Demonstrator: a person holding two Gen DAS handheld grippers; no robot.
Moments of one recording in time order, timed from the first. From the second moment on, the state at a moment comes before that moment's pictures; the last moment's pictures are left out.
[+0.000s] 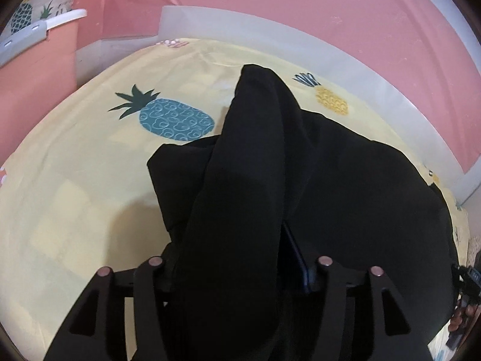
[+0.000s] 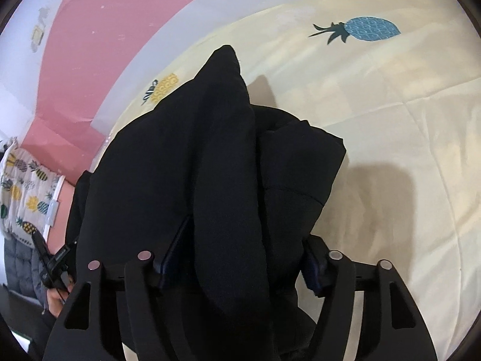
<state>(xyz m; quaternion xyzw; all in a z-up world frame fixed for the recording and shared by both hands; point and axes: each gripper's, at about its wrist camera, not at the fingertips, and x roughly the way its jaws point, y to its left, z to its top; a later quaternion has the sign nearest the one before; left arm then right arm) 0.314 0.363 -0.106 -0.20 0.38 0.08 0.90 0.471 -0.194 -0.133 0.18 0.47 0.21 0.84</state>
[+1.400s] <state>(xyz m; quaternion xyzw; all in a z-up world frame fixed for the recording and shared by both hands) 0.048 0.216 0.001 -0.14 0.36 0.12 0.91 0.196 -0.203 -0.028 -0.01 0.38 0.18 0.91</state>
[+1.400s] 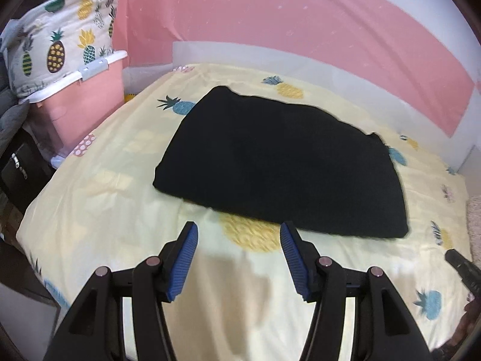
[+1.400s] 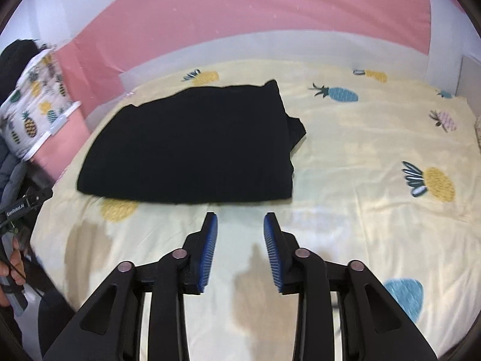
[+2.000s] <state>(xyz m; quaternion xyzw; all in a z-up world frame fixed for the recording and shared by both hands) -0.057 0.133 0.027 -0.08 0.37 0.06 0.92 0.067 -0.219 0.003 -0.04 0.32 0.18 0.93</state>
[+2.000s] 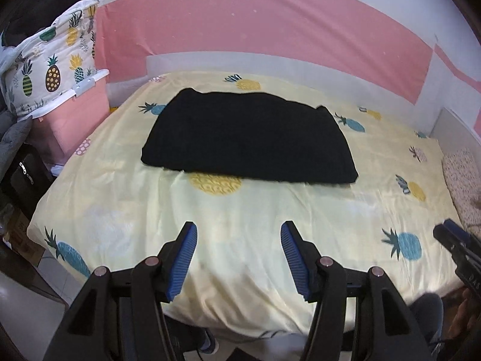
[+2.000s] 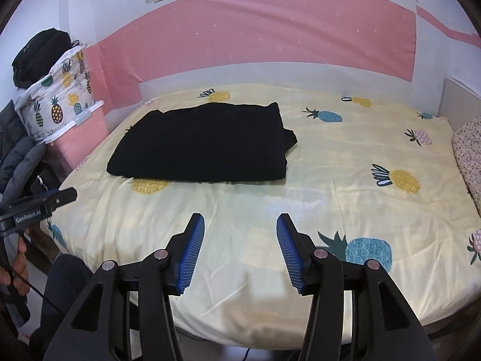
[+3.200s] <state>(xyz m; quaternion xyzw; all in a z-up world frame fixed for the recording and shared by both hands) -0.054 0.133 -0.004 -0.09 0.39 0.06 0.91 0.069 -0.193 -0.029 -0.06 0.37 0.19 0.91</state>
